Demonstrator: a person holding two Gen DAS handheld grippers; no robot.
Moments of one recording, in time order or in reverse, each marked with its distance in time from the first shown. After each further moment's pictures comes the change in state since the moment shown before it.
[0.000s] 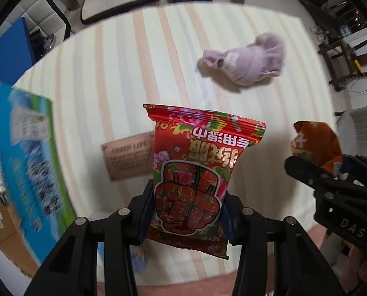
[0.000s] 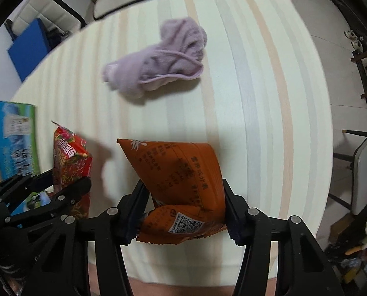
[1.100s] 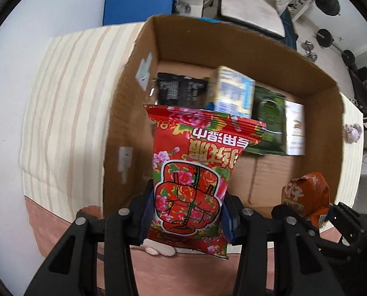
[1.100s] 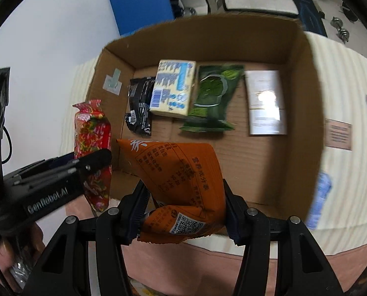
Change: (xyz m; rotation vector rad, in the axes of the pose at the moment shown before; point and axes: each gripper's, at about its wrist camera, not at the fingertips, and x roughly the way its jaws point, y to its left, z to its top) left arm -0.099 0.420 -0.085 -0.367 0.006 0.028; right arm 0.008 0.436 -0.094 -0.237 -0.012 0.184
